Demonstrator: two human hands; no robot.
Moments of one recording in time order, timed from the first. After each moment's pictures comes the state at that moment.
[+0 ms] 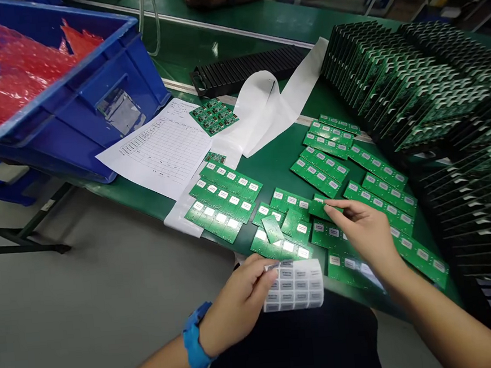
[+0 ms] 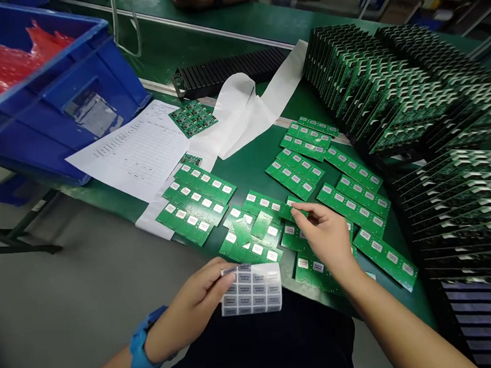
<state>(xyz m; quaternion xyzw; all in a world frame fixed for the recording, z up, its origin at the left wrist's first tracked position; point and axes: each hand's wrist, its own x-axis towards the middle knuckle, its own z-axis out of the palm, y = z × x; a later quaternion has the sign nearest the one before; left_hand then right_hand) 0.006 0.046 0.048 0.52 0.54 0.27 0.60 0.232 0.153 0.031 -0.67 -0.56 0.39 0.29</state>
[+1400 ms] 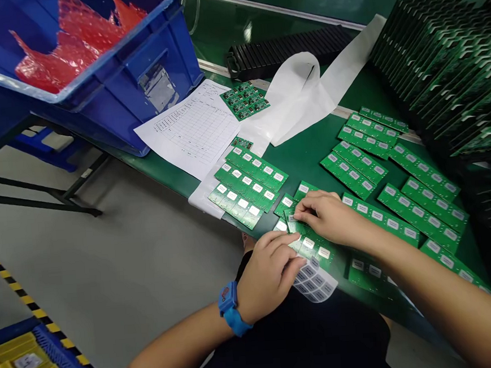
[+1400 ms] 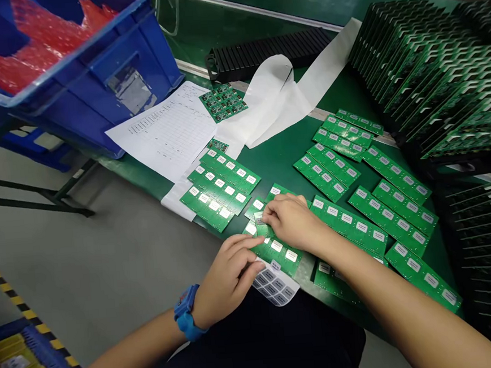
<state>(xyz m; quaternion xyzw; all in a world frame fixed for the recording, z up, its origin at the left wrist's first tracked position) 0.023 0.044 0.019 0.66 0.57 0.35 0.34 0.155 0.181 0.036 -0.43 -0.85 0.31 -0.04</state>
